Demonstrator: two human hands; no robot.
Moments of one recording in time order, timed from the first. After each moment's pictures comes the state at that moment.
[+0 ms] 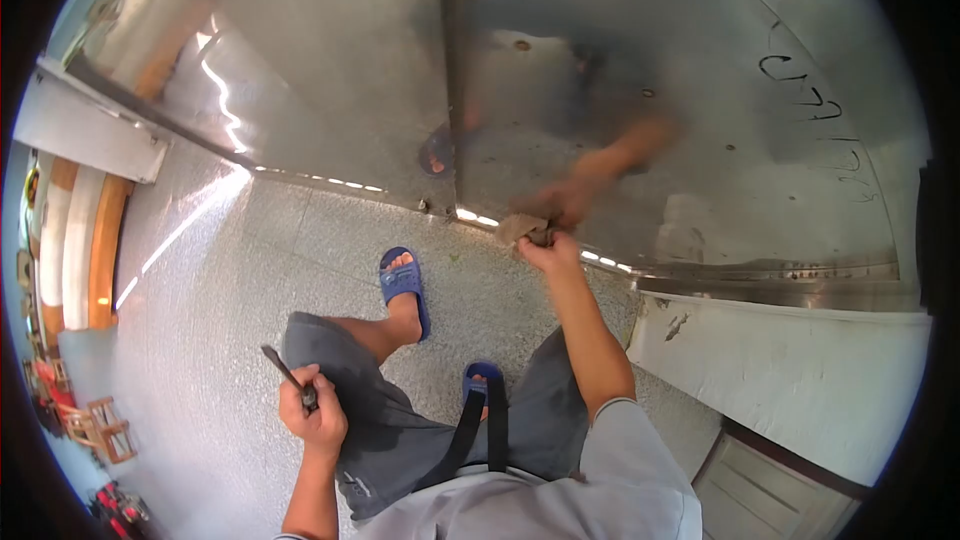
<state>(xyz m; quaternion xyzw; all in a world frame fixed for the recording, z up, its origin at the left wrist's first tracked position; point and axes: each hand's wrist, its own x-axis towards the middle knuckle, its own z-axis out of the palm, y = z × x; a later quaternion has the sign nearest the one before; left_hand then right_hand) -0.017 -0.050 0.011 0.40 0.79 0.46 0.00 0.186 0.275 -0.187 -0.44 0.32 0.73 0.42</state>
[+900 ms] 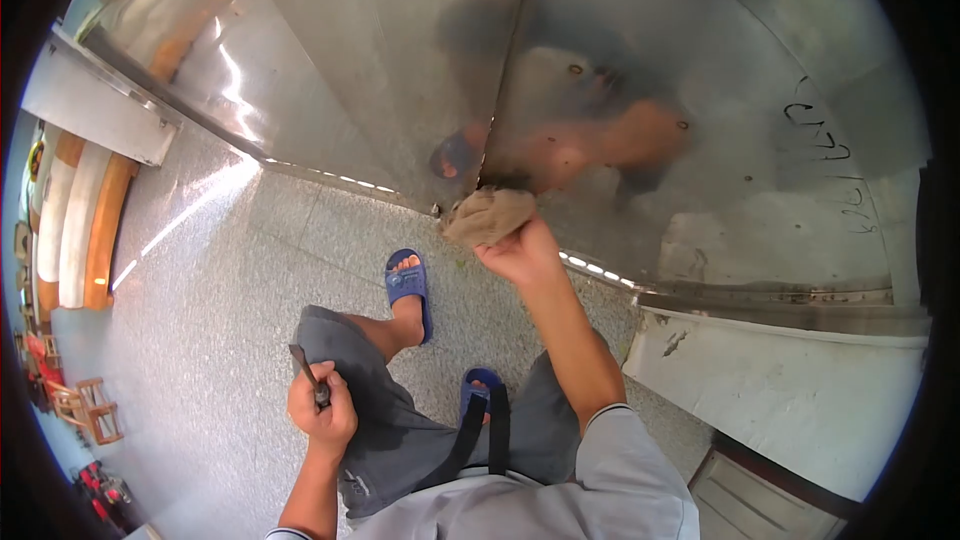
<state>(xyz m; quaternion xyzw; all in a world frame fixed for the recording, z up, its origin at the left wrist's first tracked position) -0.015 -0.051 0.007 0.39 0.80 0.46 0.00 0.114 0.250 -0.073 -0.27 0.18 0.90 0.28</state>
